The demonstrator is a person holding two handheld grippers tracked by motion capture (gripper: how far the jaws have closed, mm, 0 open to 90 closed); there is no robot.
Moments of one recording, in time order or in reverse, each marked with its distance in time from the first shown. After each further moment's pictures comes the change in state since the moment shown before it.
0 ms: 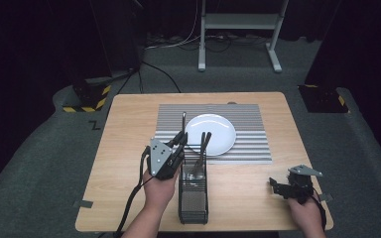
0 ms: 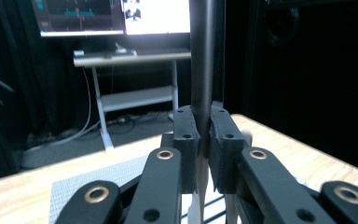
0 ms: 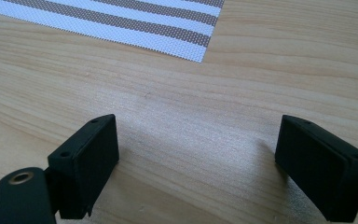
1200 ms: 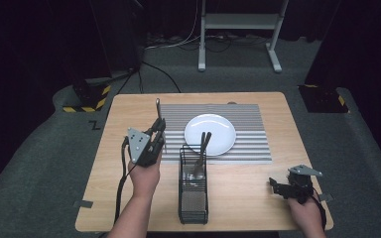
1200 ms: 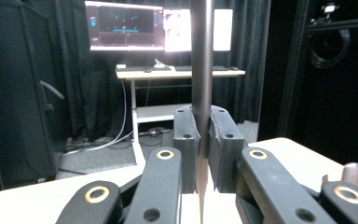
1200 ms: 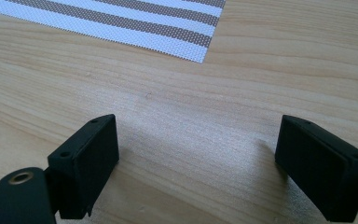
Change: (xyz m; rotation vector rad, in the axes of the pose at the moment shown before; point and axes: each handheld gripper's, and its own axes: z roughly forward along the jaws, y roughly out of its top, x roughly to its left) left arm 0.056 -0.016 0.014 -0.040 0.156 -0.038; right arm 0.000 0.000 0.000 0.002 0.004 -0.003
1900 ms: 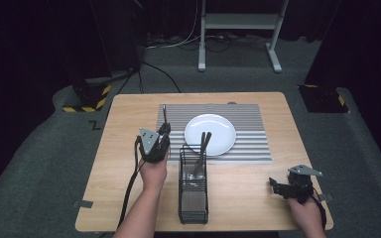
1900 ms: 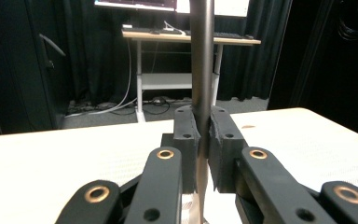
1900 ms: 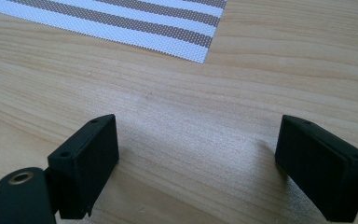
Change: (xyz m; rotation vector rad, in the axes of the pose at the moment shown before) left arm 0.006 -0.055 0.042 0.122 0.034 -0.063; right arm 0.000 0.000 0.000 0.001 0.002 -0.005
